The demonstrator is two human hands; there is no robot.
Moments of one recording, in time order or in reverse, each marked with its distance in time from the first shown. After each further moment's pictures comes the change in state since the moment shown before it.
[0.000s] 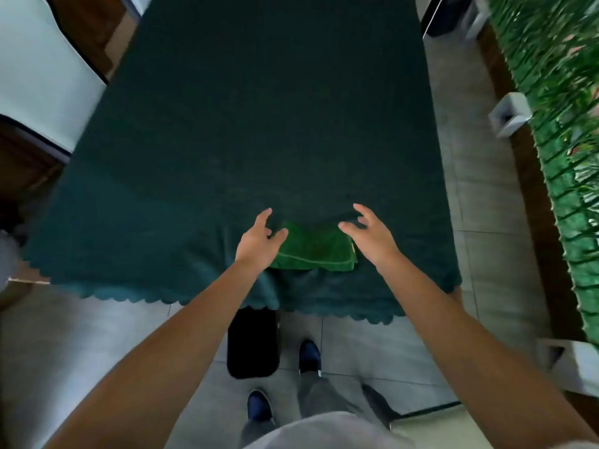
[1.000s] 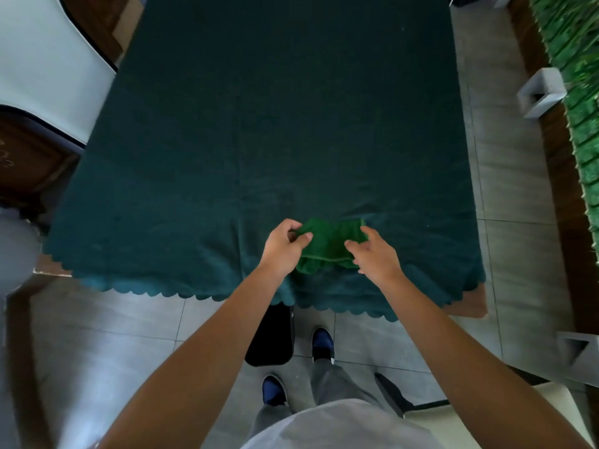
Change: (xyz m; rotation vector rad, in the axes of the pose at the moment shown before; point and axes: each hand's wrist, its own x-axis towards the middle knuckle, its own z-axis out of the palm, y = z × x) left_hand -0.014 0.005 0.015 -0.323 -0.026 -0.038; right_hand 0.001 0.037 0.045 -0.067 0.005 0.082
